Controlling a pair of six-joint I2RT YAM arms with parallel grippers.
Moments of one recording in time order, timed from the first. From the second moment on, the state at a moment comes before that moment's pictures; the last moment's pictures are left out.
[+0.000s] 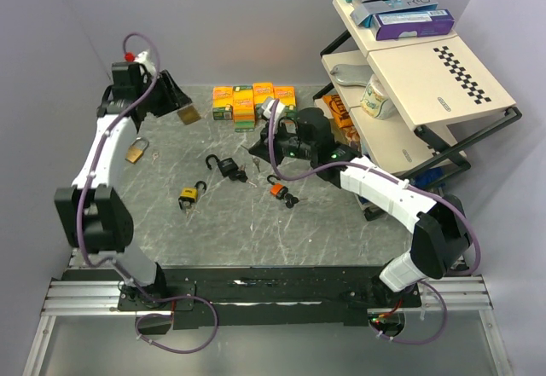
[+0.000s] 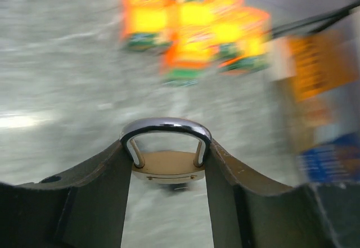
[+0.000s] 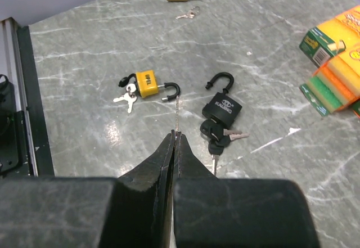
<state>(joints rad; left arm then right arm) 0.04 1.60 1.51 -0.38 0.39 -0.49 0.68 1.50 1.20 0.02 -0.47 -0.05</state>
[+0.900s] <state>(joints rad) 0.03 2.17 1.77 -0.75 0.11 0.06 0.66 1.52 1.21 0.00 -0.47 0.00</state>
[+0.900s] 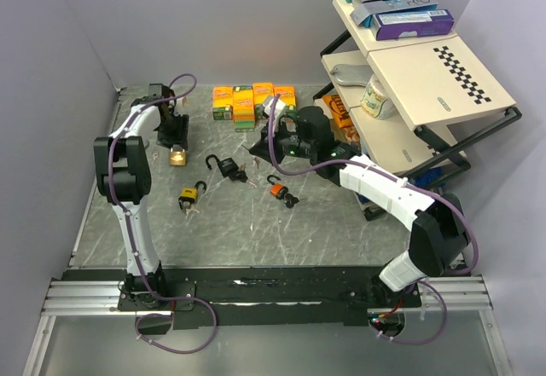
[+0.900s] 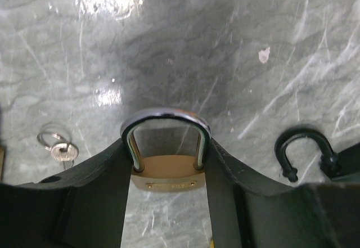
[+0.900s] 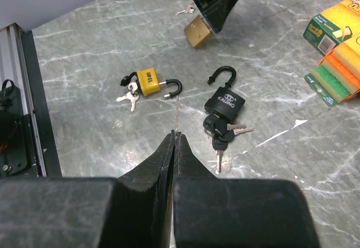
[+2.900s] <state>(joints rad) -0.19 1.24 0.97 0.05 0.92 -0.38 0.67 1.61 1.28 0.26 -0.58 0.40</state>
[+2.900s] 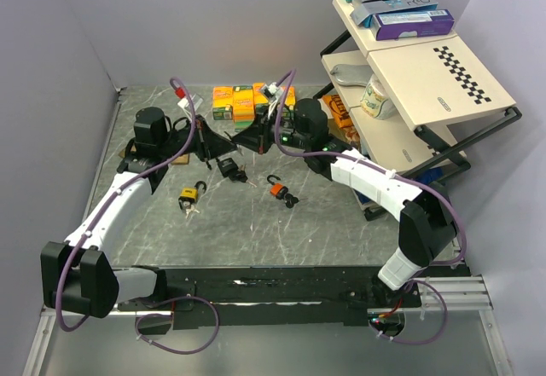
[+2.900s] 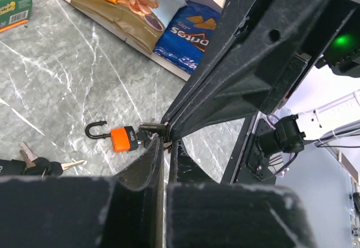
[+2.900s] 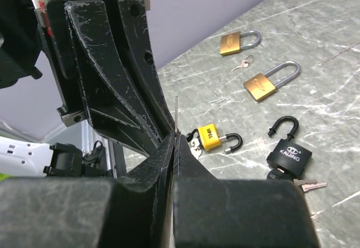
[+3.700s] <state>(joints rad) -0.02 1.90 1.44 -0.51 0.51 -0.04 0.56 1.60 1.23 0.08 -0.54 0.23</state>
